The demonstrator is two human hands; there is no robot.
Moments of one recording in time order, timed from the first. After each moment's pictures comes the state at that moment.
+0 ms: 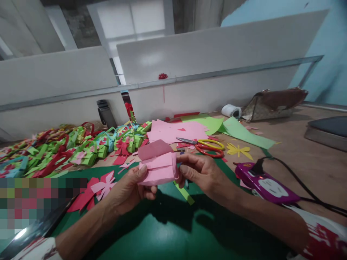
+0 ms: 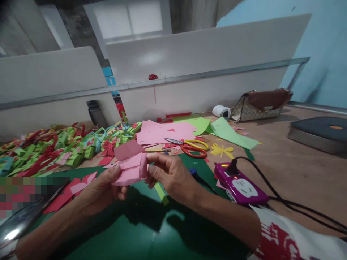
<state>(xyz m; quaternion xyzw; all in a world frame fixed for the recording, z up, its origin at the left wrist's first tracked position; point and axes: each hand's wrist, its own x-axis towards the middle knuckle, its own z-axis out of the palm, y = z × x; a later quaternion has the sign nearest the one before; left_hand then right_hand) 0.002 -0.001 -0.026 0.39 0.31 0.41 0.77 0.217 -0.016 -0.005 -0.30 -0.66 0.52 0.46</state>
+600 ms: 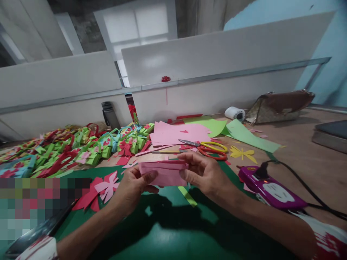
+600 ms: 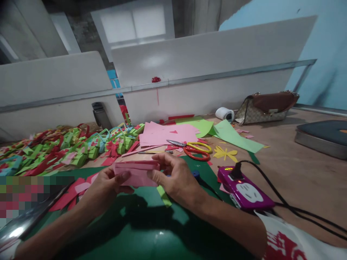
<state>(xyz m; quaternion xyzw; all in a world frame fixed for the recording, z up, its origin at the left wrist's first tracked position) 0.009 -0.006 -0.022 0.49 0.46 0.47 0.58 0.216 -0.013 -0.012 -0.39 -0.64 0.45 0.48</state>
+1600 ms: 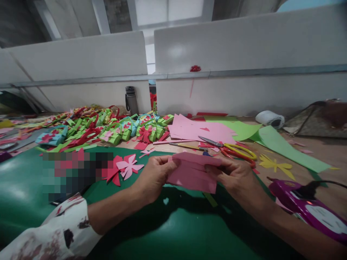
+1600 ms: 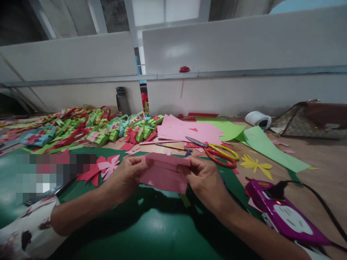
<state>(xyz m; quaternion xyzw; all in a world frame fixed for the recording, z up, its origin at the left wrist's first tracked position) 0.014 -0.011 -0.021 0.41 0.38 0.50 0.67 0.211 -0.008 -0.011 -0.47 -0.67 0.39 0.43</state>
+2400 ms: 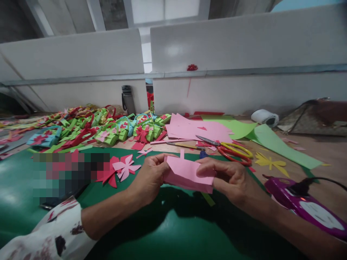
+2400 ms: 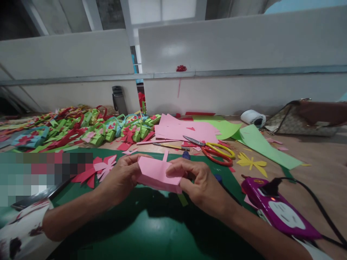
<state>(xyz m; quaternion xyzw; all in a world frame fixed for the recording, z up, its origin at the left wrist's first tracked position) 0.016 -0.009 -0.022 0.40 0.37 0.52 0.66 0.214 -0.013 -0.004 -0.39 -0.76 0.35 0.38</state>
